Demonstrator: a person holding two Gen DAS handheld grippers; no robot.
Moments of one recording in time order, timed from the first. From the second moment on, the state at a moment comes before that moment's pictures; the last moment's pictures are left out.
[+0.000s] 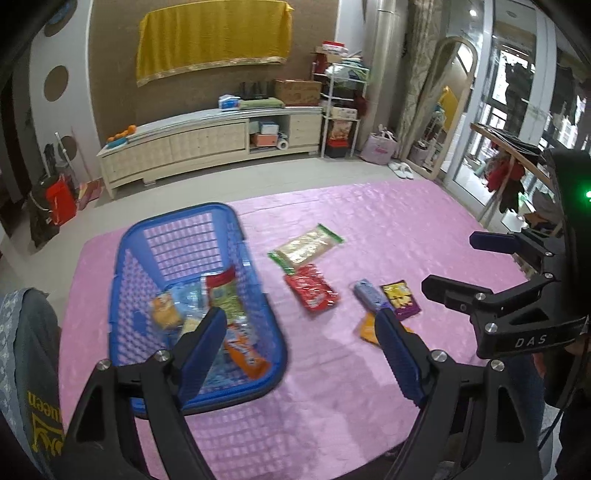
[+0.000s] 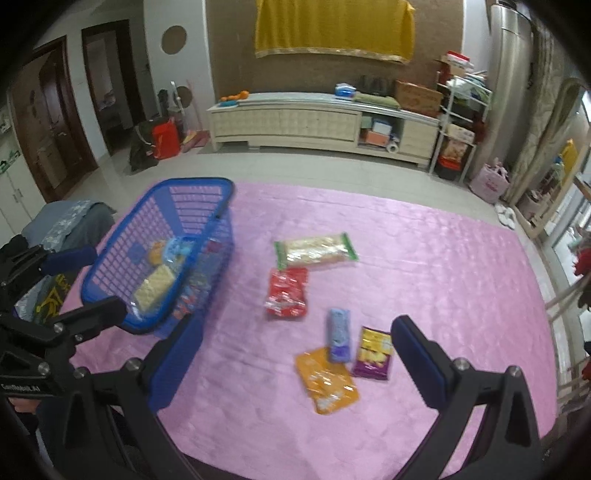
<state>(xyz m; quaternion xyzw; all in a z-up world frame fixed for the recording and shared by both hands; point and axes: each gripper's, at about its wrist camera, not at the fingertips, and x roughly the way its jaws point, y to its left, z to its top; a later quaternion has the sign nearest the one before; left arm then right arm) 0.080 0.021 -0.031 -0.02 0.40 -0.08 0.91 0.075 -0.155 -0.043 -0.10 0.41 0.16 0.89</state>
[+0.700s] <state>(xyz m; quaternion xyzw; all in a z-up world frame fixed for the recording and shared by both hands) 0.118 -0.078 -0.112 -0.06 0.48 -0.09 0.87 0.095 -0.267 -0.117 -0.05 0.46 0.13 0.88</state>
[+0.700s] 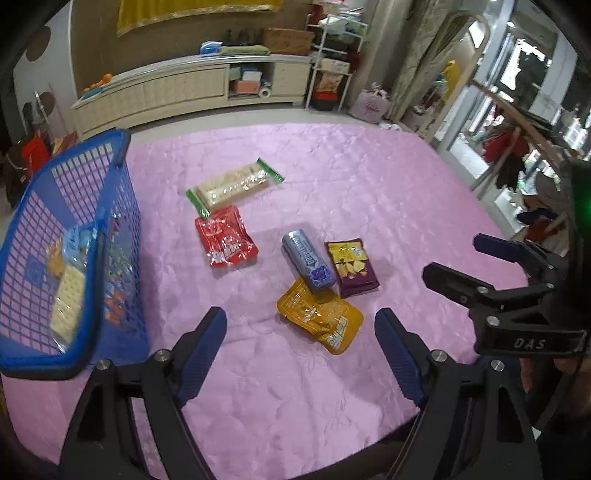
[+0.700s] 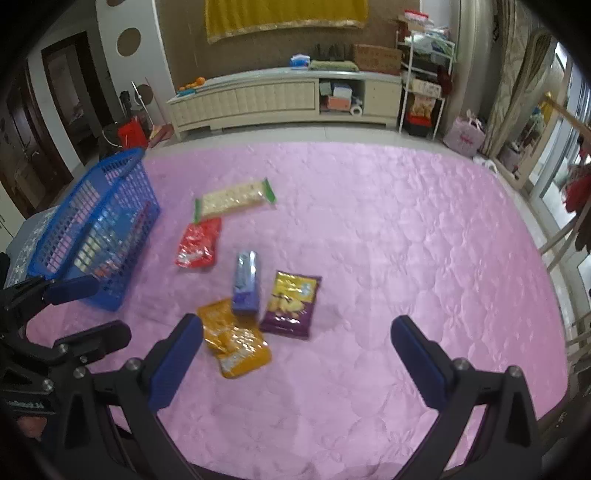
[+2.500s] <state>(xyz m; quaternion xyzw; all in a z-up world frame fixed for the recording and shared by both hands) 0.204 -0.093 -0.243 -0.06 0.61 0.02 0.79 0.134 -0.315 -0.188 -0.05 0.51 0.10 0.85</state>
